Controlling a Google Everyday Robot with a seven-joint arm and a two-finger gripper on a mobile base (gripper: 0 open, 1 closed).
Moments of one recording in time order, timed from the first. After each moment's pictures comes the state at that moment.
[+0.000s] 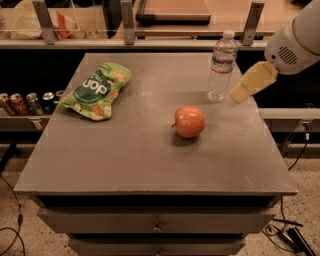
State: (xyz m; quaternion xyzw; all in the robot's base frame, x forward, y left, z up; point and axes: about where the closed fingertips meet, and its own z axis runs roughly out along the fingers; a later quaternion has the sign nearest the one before) arm 0.545 -0.224 0.959 -0.37 0.88 0.02 0.28
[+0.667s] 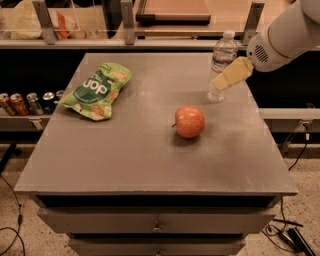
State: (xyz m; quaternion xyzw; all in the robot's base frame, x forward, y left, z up) arm 0.604 -0.221 0.939 -0.28 0.91 0.03 0.31
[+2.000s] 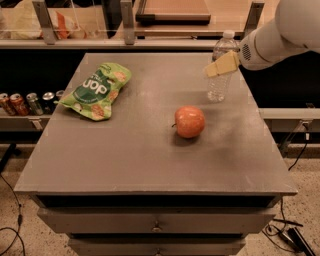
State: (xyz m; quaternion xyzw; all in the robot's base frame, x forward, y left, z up) arm 0.665 -0.230 0.922 -0.14 0.92 0.03 0.37
